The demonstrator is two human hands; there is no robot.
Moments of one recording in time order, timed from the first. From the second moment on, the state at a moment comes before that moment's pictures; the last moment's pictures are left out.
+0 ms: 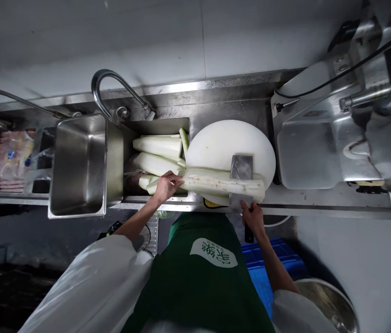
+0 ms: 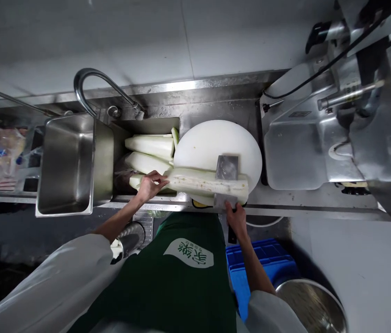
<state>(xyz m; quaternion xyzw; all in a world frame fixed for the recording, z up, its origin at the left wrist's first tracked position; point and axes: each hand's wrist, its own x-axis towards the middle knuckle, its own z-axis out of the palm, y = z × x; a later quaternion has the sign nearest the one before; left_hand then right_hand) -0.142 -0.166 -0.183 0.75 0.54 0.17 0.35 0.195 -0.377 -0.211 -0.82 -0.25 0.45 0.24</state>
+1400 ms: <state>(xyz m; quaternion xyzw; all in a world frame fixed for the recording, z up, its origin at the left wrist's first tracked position) -0.083 -0.199 -0.189 0.81 0.45 0.17 0.33 0.198 -0.377 -0.212 -0.79 -0.44 0.39 0.18</state>
